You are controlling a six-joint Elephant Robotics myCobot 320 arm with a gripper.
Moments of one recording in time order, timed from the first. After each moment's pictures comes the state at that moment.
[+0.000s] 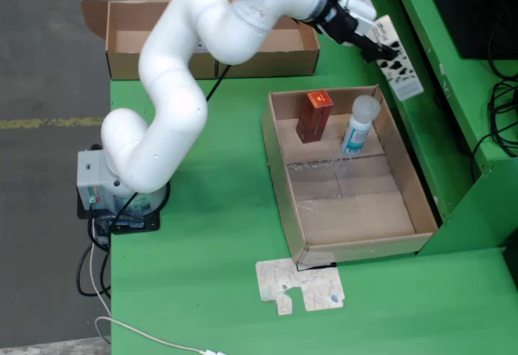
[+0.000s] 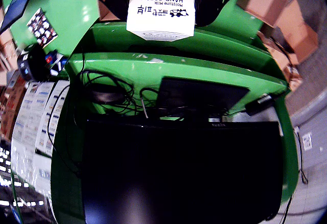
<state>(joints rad) 0.31 -0.53 -0.03 0.06 1.36 0.14</state>
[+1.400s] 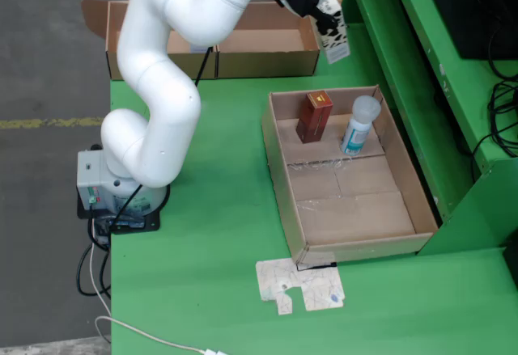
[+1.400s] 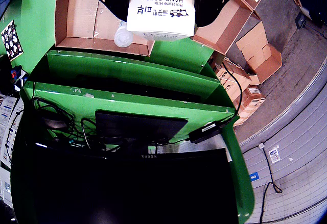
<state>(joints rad) 0.54 -0.33 -0.02 -0.28 1.50 0.28</state>
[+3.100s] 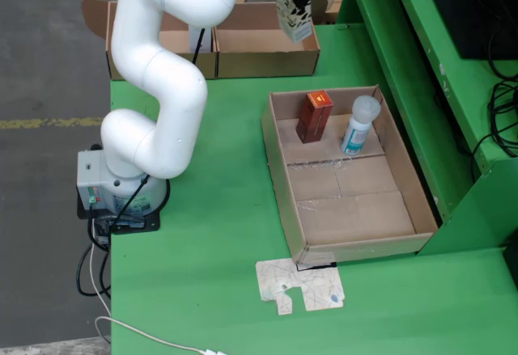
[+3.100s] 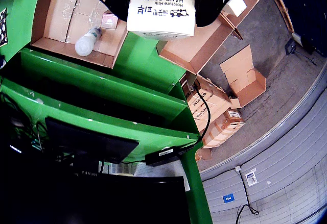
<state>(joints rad) 0.83 -0.33 -0.02 -0.36 1.45 0.35</state>
